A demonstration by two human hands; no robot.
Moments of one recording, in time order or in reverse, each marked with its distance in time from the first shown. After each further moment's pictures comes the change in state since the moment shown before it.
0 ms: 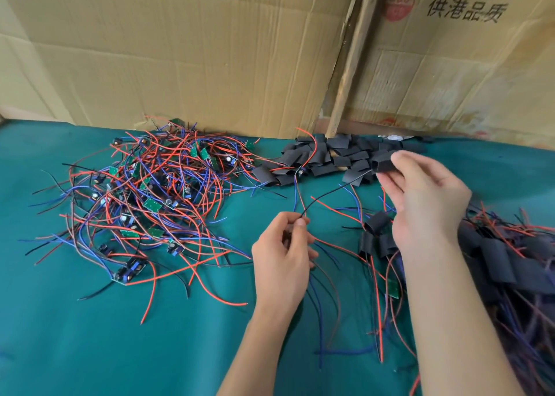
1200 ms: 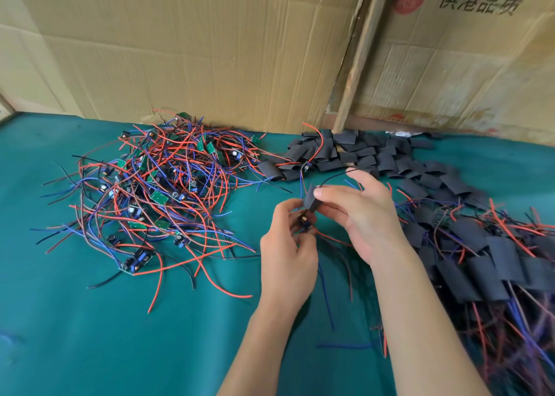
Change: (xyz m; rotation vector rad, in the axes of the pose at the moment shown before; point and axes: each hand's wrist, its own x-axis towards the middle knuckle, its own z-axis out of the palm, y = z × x) left_hand -0.002 -0.003 -0.004 0.067 -0.072 0.103; right_hand -0.026 0.044 0.018 -0.121 -0.446 0.307
